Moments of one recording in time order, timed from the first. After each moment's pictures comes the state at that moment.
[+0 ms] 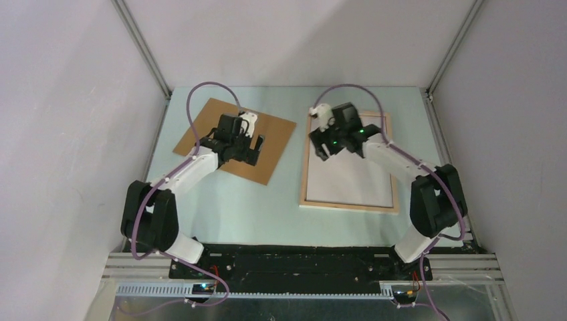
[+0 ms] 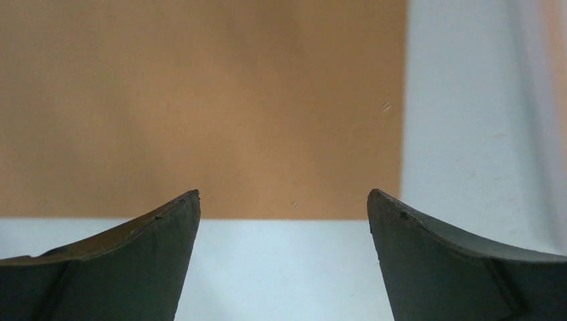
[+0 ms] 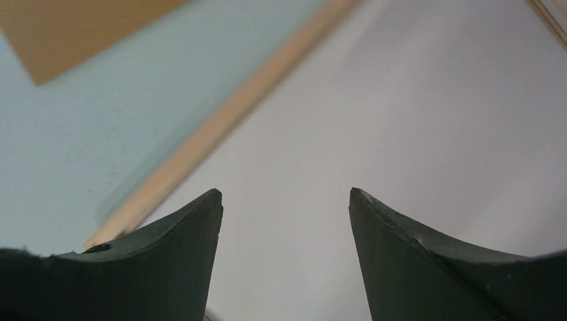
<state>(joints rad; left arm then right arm) -0.36 1.50 1.08 -0.37 -0.01 0.05 0.41 1.65 1.27 -0.43 -0.17 -0.17</state>
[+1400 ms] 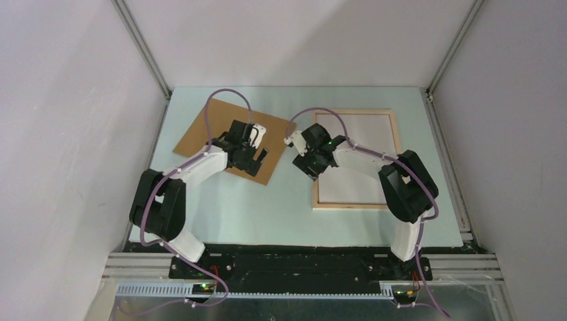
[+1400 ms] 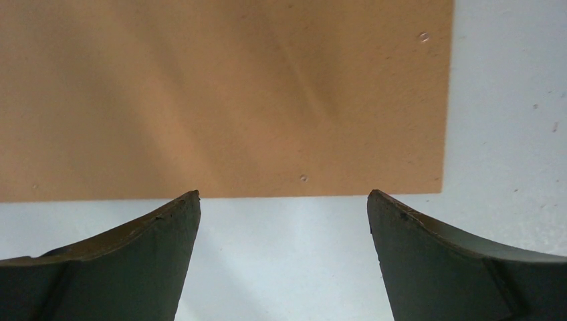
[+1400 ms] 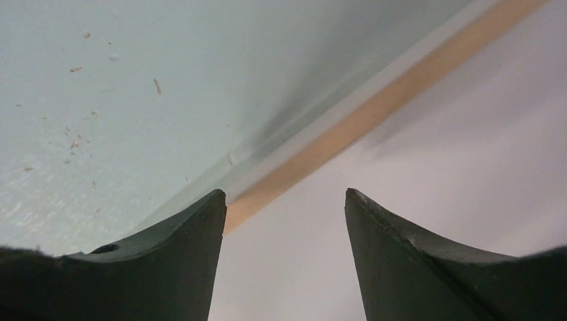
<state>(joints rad) -0.39 1.58 1.03 -0.46 -0.12 0.16 0.68 1.89 1.29 -0.45 0.06 -0.32</state>
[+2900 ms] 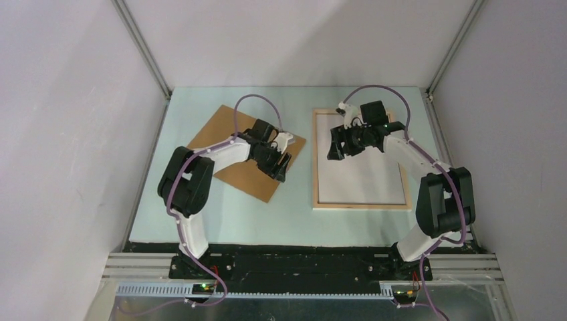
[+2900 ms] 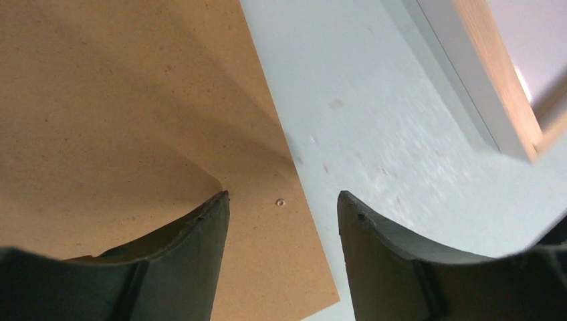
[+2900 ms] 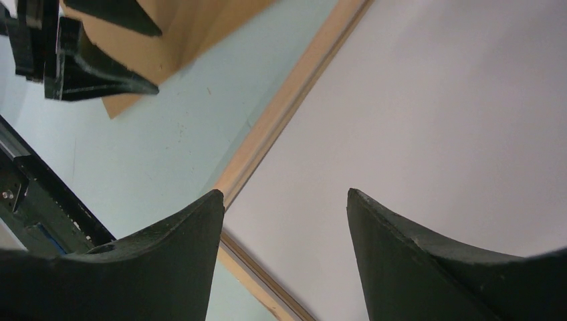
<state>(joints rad) -0.49 1.90 1.24 -0.46 0.36 0.14 0.26 1.62 1.22 -0.52 -0.51 -0.08</state>
